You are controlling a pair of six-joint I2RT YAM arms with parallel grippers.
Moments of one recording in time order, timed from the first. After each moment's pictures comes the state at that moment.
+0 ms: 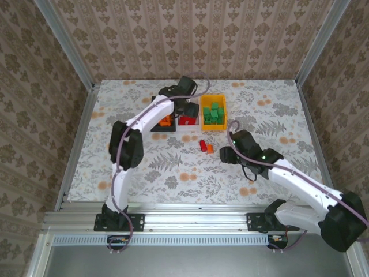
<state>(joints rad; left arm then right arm) -0.64 2.11 1.92 -0.83 -0.10 -0.27 0.60 1.12 0.75 -0.52 0.14 0.46</state>
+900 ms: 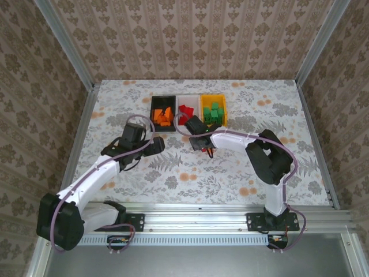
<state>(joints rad) -0.46 1.12 0.73 -0.47 0.03 -0.56 0.70 1.95 1.30 -0.47 0.29 0.27</state>
